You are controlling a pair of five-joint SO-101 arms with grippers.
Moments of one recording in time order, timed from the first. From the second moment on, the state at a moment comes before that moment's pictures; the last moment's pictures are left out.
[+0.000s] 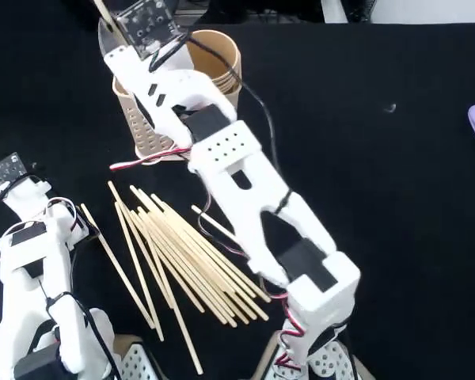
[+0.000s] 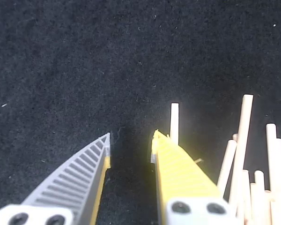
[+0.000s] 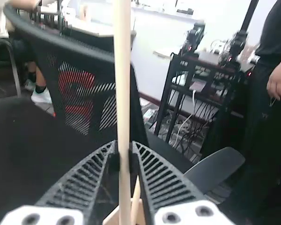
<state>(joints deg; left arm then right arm) -31.2 -33.2 66.3 34.8 9.5 -34.6 16.4 -14.9 11.0 8.6</state>
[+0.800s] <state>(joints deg) -31.2 -33.2 66.3 34.8 9.5 -34.7 16.7 -26.2 35.6 8.2</state>
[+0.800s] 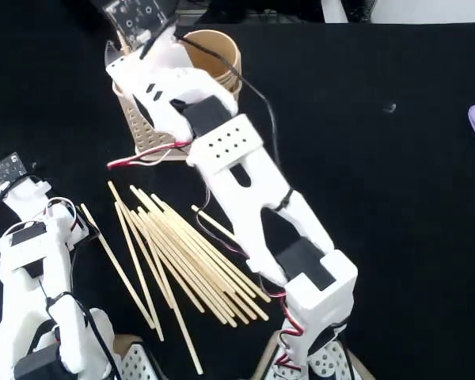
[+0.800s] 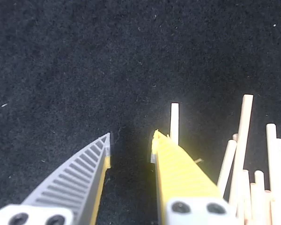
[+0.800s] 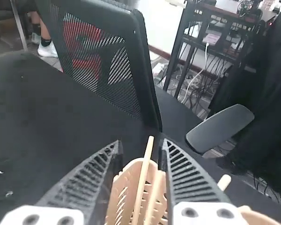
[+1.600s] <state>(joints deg) -31.2 -33.3 67.0 34.8 9.5 -34.7 -8.7 -27.8 99.2 11.2</state>
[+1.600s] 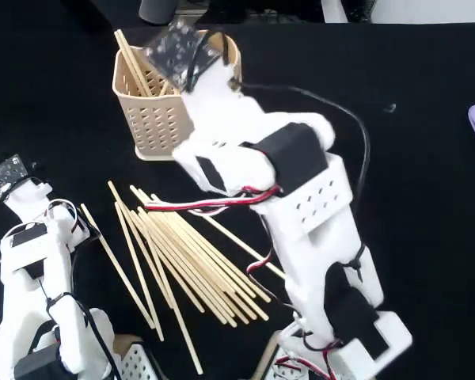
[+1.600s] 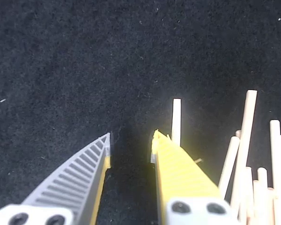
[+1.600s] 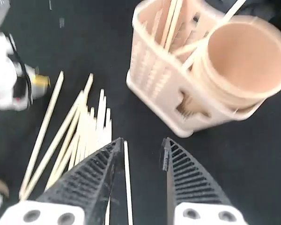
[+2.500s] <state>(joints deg) -31.2 -33.3 67.0 34.8 9.5 -23.7 -11.5 49.5 55.6 36.5</state>
